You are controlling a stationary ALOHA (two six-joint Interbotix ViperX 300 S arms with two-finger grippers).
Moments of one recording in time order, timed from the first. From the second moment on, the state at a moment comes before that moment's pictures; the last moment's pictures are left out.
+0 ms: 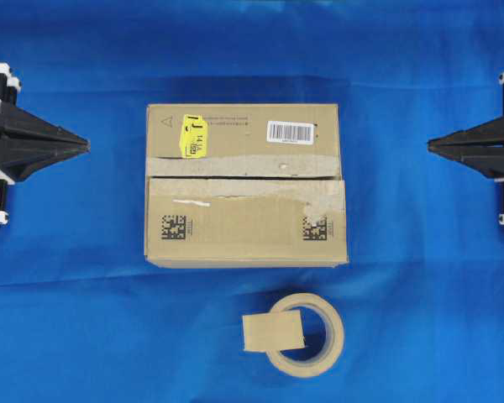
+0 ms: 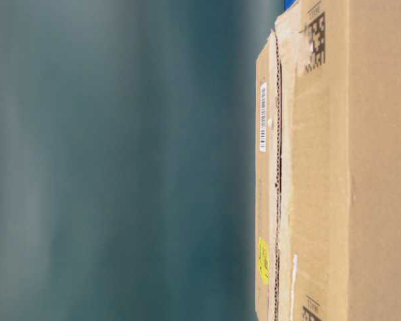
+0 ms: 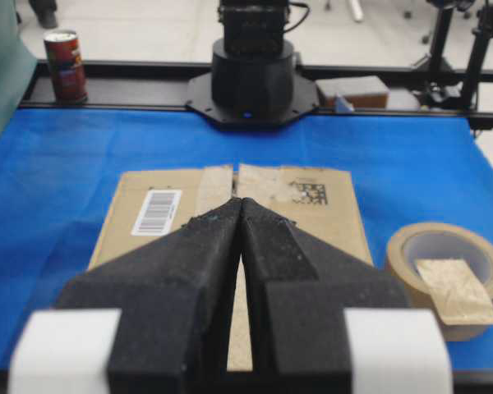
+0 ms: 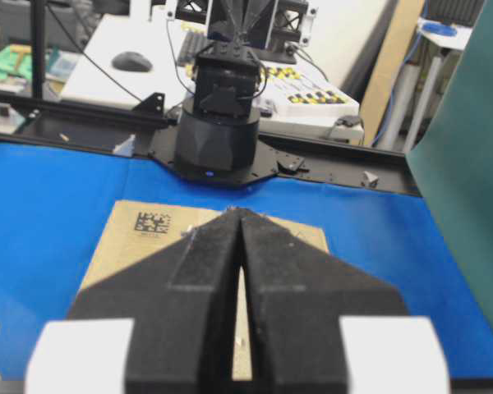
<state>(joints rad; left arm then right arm) 0.00 -0.97 1.18 0.00 -0.29 0.00 0.00 -0.97 1.17 0.00 -0.29 0.00</state>
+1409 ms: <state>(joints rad) -0.40 -0.01 0.81 -0.02 -0.33 1.12 0.00 -0.87 1.10 -0.04 -0.28 -0.02</state>
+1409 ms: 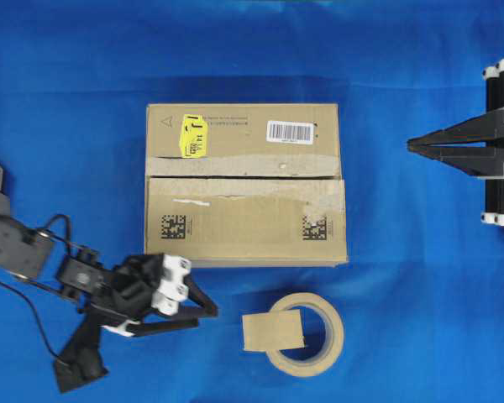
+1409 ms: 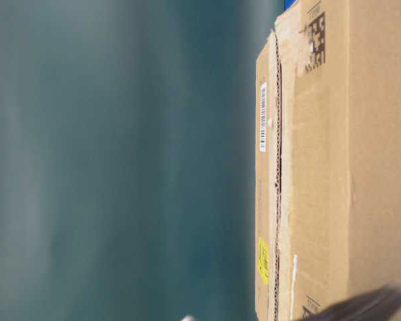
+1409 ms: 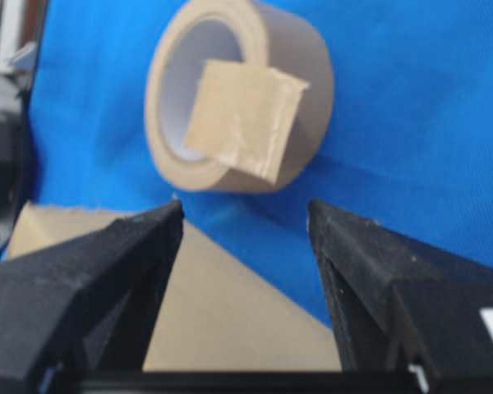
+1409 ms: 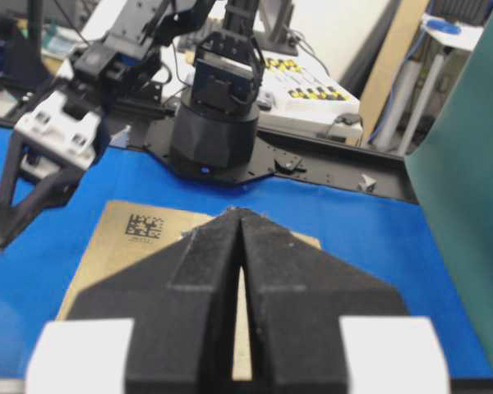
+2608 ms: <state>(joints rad) -0.37 0.21 0.64 -0.02 -0.31 1.19 0.00 -0.85 1.10 -0.09 -0.28 -0.02</state>
